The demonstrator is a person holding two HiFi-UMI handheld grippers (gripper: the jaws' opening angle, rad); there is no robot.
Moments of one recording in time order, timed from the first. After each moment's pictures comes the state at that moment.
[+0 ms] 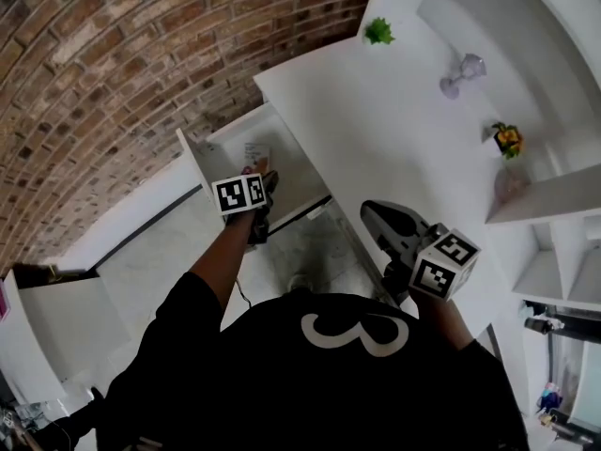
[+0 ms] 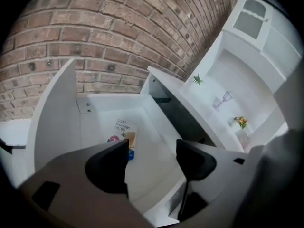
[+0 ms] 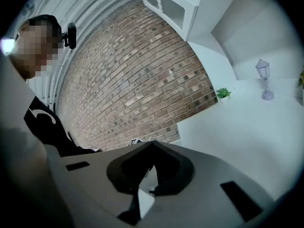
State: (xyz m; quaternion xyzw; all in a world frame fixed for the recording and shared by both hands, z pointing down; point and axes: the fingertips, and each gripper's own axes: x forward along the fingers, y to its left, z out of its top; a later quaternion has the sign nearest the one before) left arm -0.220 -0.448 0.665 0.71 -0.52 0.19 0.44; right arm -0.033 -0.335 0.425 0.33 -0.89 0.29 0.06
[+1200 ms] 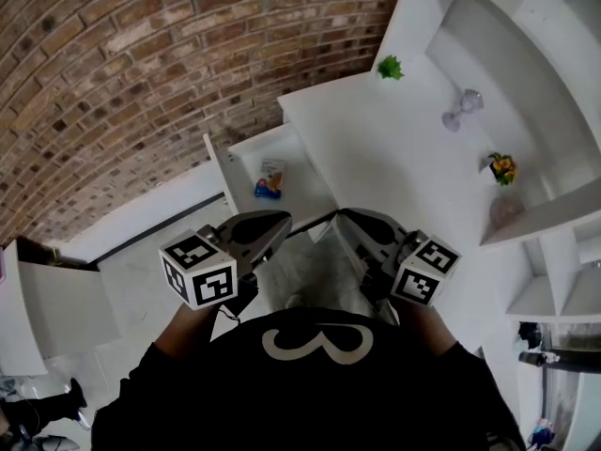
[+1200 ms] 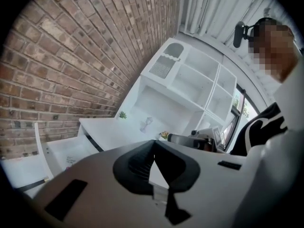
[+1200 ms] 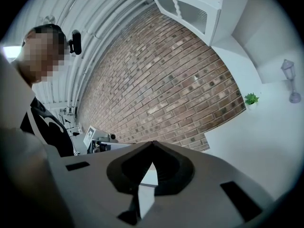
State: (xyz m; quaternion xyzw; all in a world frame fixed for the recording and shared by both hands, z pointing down) left arm -0.169 -0.290 0.369 0.91 -0.31 0.01 0.27; right arm -0.092 -0.296 0.364 0.24 -0.94 0.25 -0.01
